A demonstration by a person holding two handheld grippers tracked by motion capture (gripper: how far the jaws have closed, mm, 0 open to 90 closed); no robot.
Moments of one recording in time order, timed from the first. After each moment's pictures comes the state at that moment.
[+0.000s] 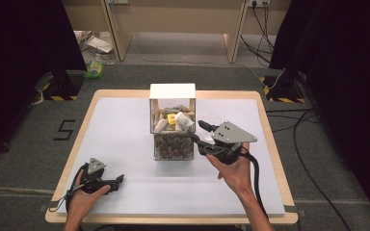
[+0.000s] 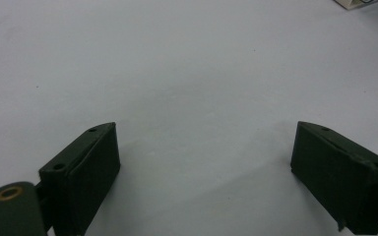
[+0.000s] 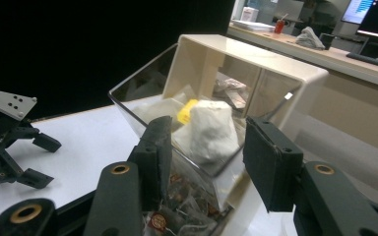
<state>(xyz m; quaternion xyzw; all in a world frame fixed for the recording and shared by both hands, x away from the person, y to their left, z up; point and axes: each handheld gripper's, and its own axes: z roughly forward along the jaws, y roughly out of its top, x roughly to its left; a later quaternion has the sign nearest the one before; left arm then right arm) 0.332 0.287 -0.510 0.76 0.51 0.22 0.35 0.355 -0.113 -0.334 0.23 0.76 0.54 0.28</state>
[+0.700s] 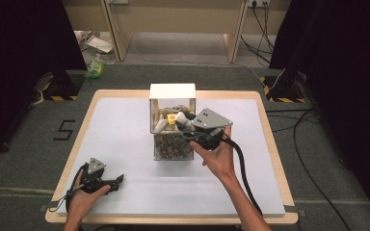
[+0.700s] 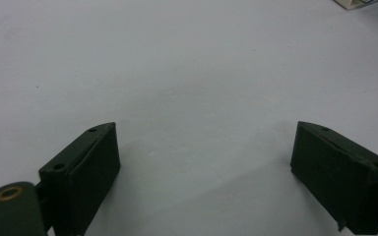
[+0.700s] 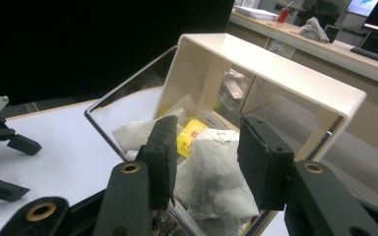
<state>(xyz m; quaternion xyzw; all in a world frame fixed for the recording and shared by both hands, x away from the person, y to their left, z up) 0.332 0.287 -0.510 0.76 0.51 0.22 0.35 0.387 -0.073 -0.328 0.23 0.78 0.51 0.29</state>
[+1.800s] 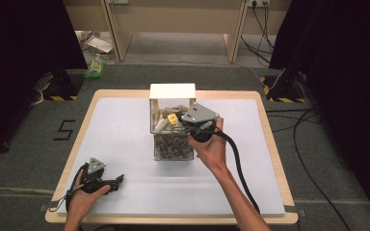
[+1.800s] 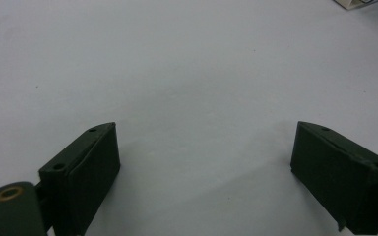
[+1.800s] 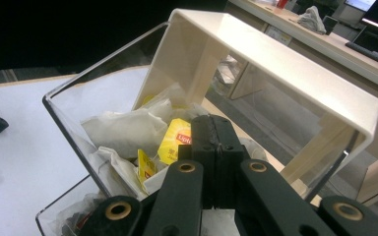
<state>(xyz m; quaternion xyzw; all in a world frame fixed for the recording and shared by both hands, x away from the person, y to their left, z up) 0.332 0.287 -0.510 0.76 0.51 0.22 0.35 0.405 -0.059 -0.328 0.22 0.80 0.46 0.31</state>
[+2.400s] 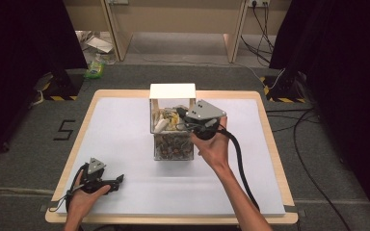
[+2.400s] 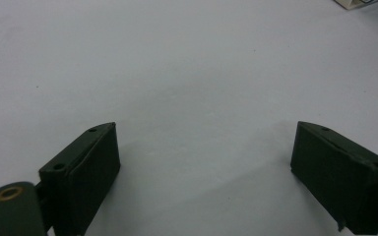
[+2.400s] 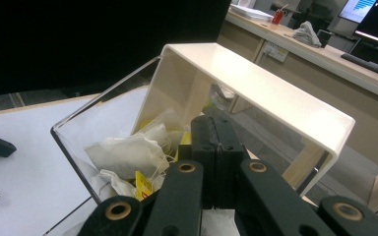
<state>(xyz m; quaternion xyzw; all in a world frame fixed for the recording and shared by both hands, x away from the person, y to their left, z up) 0.332 0.287 -0.510 0.76 0.51 0.22 0.35 0.402 -0.065 -0.316 0.22 0.78 0.49 0.31</state>
